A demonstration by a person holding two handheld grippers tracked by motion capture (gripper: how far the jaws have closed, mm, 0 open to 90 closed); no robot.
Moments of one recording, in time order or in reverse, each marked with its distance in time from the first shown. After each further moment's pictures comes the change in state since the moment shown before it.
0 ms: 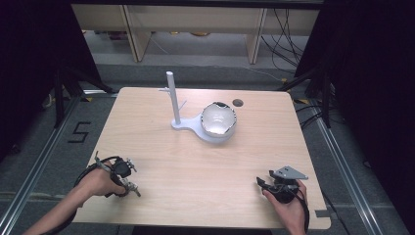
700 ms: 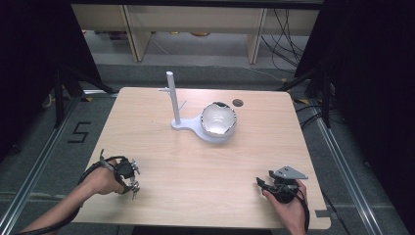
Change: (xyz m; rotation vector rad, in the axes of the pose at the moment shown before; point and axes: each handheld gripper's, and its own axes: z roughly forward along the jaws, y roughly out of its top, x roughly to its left) left arm -0.004 0.008 -0.001 0.027 0.007 0.118; right arm -0.002 0.000 0.001 0.009 0.019 -0.013
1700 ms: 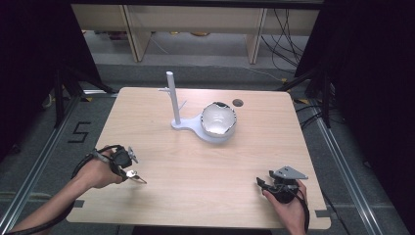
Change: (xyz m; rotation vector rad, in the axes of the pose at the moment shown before) left arm 0.001 0.006 -0.053 -0.095 0.100 -0.017; right arm 0.000 0.000 0.000 0.010 0.012 -0.001
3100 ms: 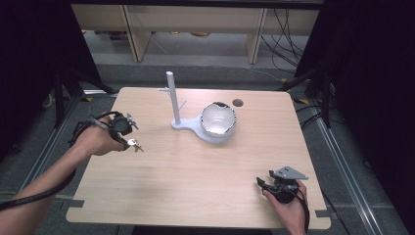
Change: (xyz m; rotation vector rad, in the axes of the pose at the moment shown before) left arm 0.046 0.043 -0.060 -0.063 0.088 -0.047; right arm -0.001 0.000 0.000 -0.015 -0.017 -0.016
